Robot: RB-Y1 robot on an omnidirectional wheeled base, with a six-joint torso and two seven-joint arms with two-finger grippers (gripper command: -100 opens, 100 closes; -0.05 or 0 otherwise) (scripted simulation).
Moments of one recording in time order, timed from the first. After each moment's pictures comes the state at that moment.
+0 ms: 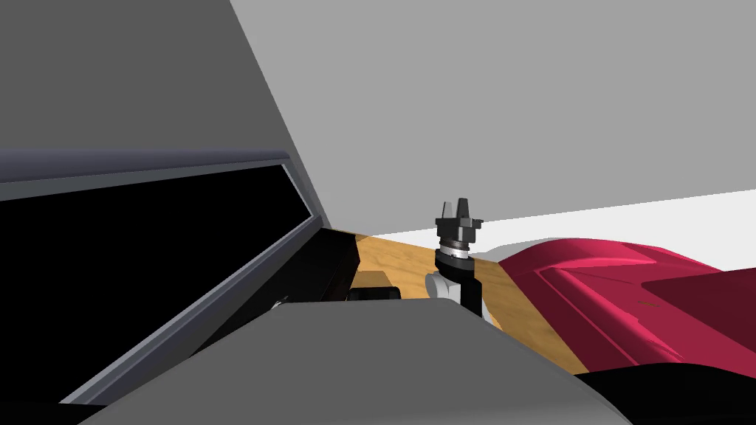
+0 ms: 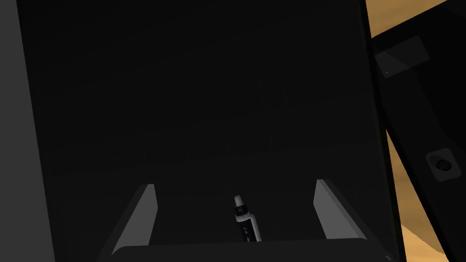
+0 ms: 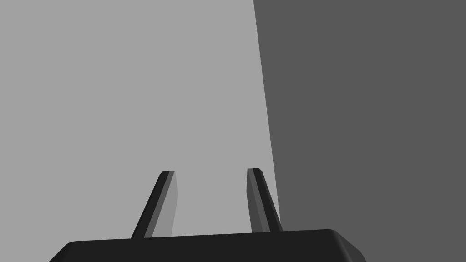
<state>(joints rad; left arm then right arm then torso) 0.64 0.30 0.21 -1.55 0.57 0.47 0.55 0.53 0.03 0.07 -2.37 -0.03 -0.52 -0.06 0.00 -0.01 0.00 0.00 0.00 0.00</state>
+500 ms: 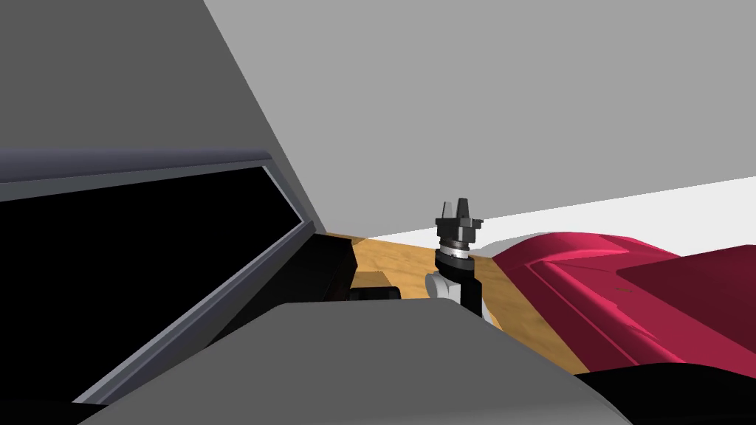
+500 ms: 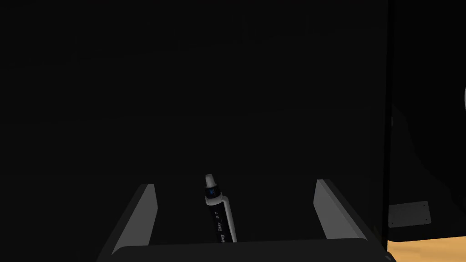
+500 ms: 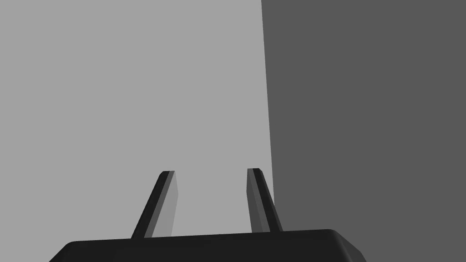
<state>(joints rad) 0.69 0.33 0.23 -1.42 0.66 0.54 0.63 0.53 0.03 0.07 -2.37 -0.03 -0.52 -0.06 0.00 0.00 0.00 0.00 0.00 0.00</state>
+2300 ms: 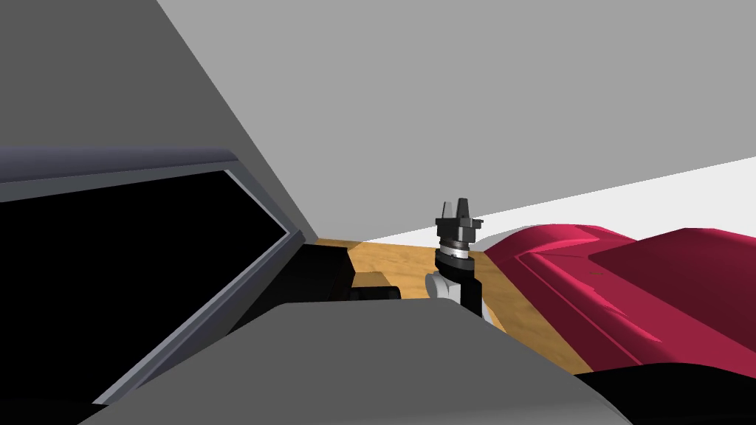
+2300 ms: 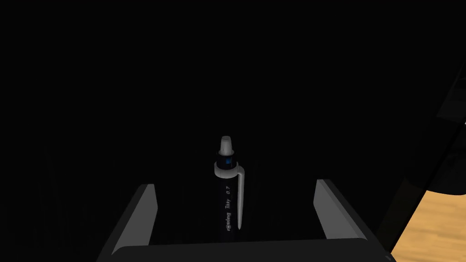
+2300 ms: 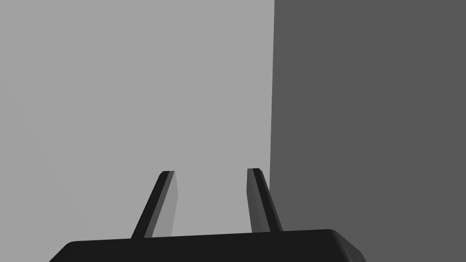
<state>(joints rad) 0.72 0.35 0.26 -1.14 0.81 0.62 0.72 0.53 0.03 0.07 -2.37 -0.03 -0.52 -0.06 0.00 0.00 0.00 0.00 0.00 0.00</state>
